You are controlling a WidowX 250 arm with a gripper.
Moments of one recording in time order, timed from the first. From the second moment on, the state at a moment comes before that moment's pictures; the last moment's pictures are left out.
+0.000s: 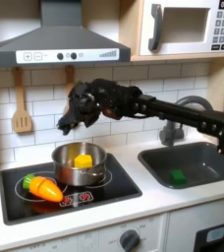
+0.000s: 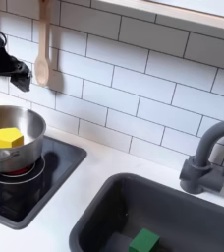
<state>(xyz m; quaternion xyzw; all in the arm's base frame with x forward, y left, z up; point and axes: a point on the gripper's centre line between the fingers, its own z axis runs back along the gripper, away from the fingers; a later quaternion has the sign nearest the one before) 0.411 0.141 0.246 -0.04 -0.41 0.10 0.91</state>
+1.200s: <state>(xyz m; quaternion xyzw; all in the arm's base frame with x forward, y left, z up) 0.430 0.150 0.246 -0.04 -0.47 0.06 0.88</state>
